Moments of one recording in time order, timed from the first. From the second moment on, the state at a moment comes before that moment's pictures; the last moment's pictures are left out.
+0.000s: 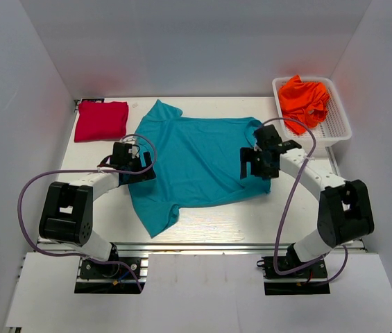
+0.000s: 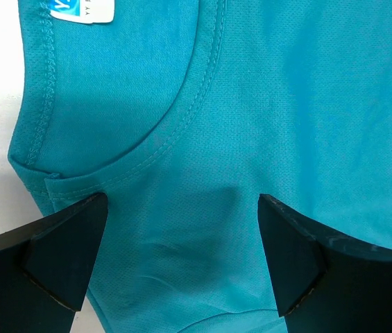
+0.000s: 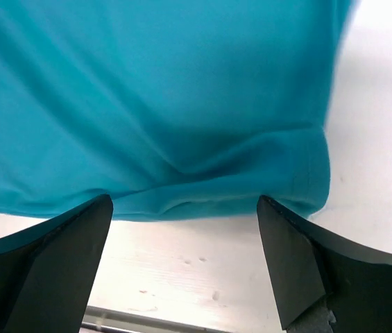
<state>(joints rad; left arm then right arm) -0.17 1.54 0.75 -0.12 0.10 -0.32 0.37 1.51 1.04 -0.68 -0.01 0.30</state>
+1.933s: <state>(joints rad) -0.17 1.55 0.77 -0.17 -0.01 -0.37 0.37 1.83 1.36 -0.47 0.42 0.18</state>
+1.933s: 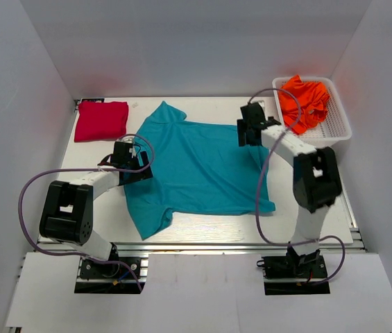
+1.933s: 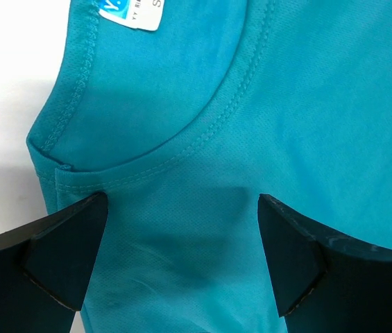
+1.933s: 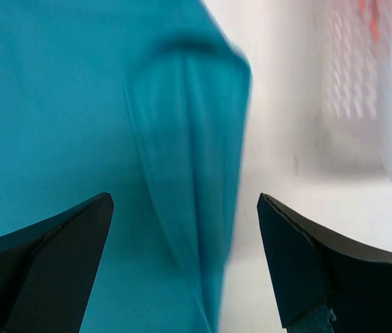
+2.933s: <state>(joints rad) -0.17 1.51 0.75 -0.32 -0.25 -0.46 0.23 2.33 1.88 -0.38 0.53 -0.04</state>
